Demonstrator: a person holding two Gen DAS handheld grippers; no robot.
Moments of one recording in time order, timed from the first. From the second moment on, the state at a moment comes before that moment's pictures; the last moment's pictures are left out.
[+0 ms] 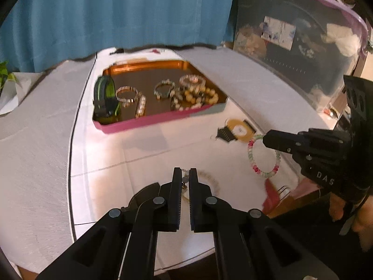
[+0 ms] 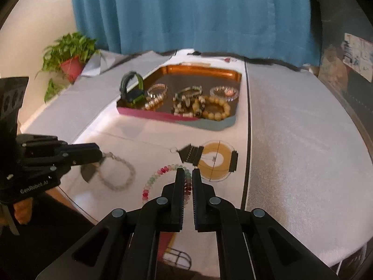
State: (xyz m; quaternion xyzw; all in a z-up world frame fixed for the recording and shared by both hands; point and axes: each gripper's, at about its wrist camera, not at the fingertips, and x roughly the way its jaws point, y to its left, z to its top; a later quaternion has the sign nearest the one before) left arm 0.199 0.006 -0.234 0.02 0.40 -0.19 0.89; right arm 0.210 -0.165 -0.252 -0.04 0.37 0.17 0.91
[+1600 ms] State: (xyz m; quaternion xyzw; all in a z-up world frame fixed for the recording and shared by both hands) left arm 0.185 0.006 -0.242 -0.02 0.43 -0.22 0.88; right arm 0.204 -0.162 -0.233 0.00 0.36 0.15 0.92
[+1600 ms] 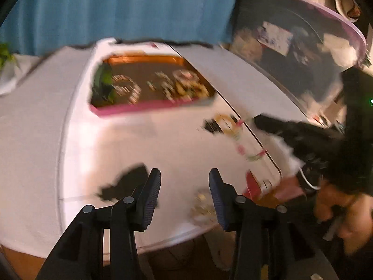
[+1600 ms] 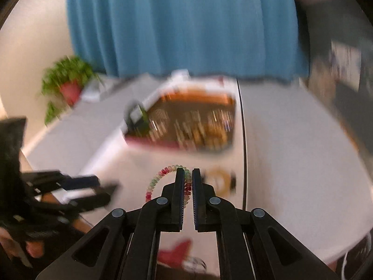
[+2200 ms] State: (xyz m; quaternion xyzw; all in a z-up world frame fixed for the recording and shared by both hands) left arm 0.172 -0.015 -0.271 0.07 0.43 -0.19 0.88; right arm 0.213 -0.168 -0.288 -0.03 0.40 0.16 0.90
